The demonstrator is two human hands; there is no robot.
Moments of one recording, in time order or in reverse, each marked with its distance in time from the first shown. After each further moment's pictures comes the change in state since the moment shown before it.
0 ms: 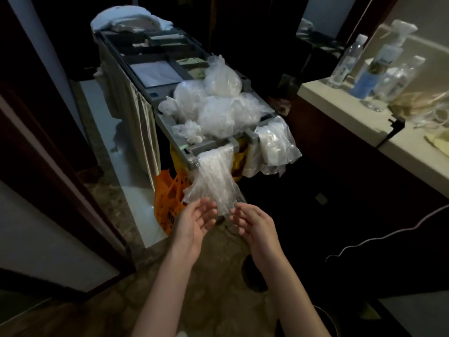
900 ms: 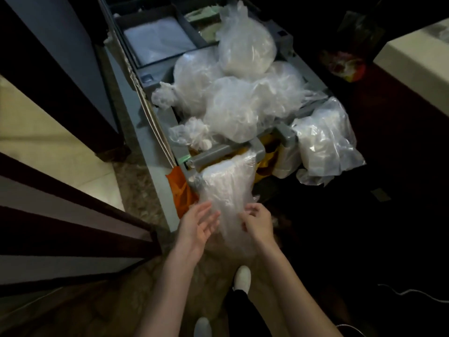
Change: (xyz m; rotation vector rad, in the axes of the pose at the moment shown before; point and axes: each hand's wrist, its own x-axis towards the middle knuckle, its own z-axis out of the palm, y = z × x) left_hand 0.196 0.011 0.036 0.046 0.352 -0.166; right_hand 0.263 0.051 0.011 -0.594 0.071 0.162
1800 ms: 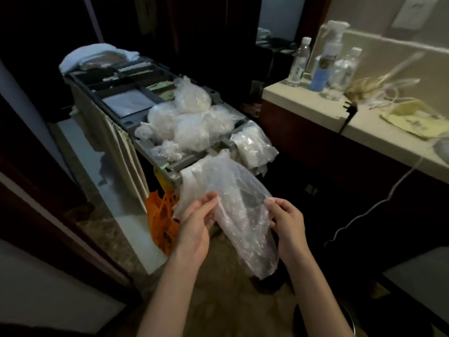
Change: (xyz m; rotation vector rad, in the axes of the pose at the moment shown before) left_hand -0.228 -0.032 -0.062 0.077 -0.524 0.243; right_hand -0.292 0.007 -0.115 0.529 0.302 -0.309
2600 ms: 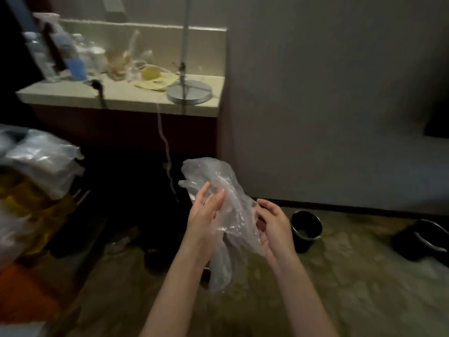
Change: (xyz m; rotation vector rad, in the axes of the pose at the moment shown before) left_hand -0.301 -0.340 0.257 0.272 -0.760 -0.263; right_hand -0.243 0.029 -0.487 0.491 0.562 0.012
